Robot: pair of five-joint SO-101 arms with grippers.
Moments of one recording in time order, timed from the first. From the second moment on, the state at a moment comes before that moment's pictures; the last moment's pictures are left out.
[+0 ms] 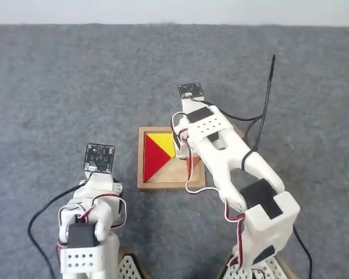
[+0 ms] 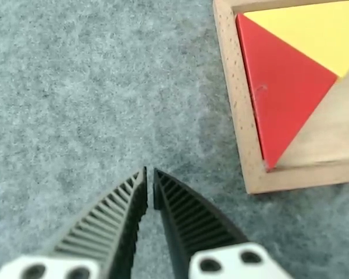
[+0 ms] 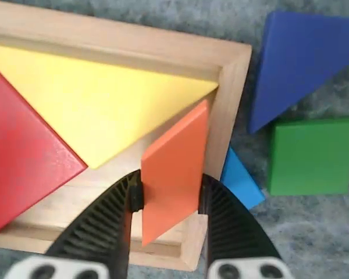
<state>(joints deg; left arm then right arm) -9.4 -102.9 97.2 72.0 -3.9 -31.3 14.7 13.5 64.6 -17.5</state>
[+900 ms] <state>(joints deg) -9.4 -102.9 97.2 72.0 -3.9 -27.8 4.0 10.5 67.9 -10.3</state>
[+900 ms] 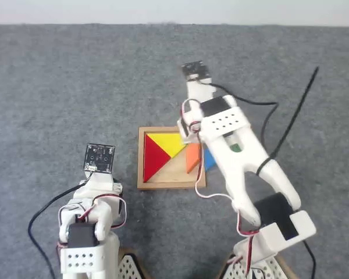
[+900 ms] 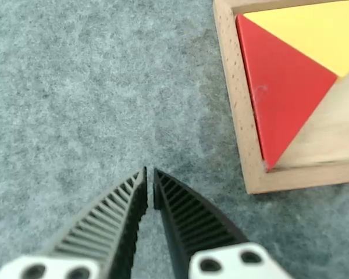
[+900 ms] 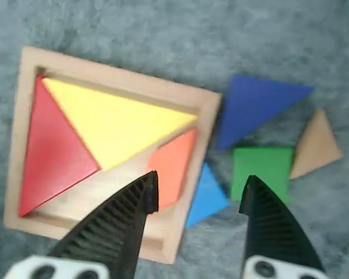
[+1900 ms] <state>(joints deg) -9.4 -102.9 97.2 72.0 -3.9 -28.8 16.4 9.9 66.2 -8.5</state>
